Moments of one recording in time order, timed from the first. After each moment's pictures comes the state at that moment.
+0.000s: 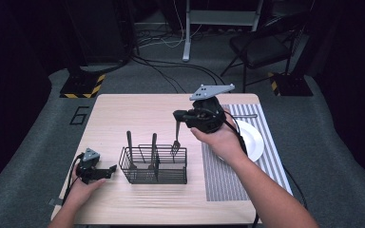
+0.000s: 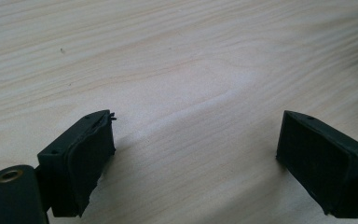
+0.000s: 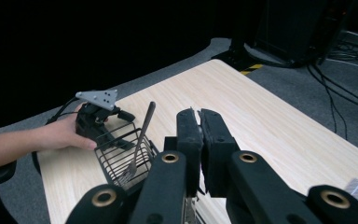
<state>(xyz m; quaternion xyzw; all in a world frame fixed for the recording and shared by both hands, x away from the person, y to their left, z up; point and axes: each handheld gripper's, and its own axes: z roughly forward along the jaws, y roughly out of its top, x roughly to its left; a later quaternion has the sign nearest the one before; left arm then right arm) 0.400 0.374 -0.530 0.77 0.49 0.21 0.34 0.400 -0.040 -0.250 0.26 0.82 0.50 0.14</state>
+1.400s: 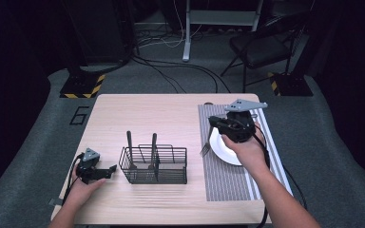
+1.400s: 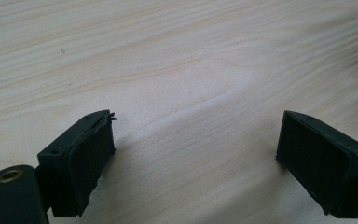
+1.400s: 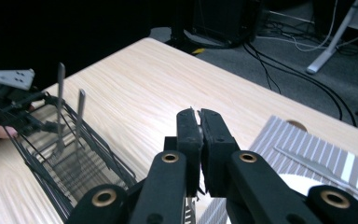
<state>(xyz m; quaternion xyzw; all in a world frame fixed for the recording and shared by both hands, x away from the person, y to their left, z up) 0.400 0.374 -0.530 0.77 0.49 0.21 0.34 0.401 -0.116 -0.303 0.37 0.78 0.47 0.20</state>
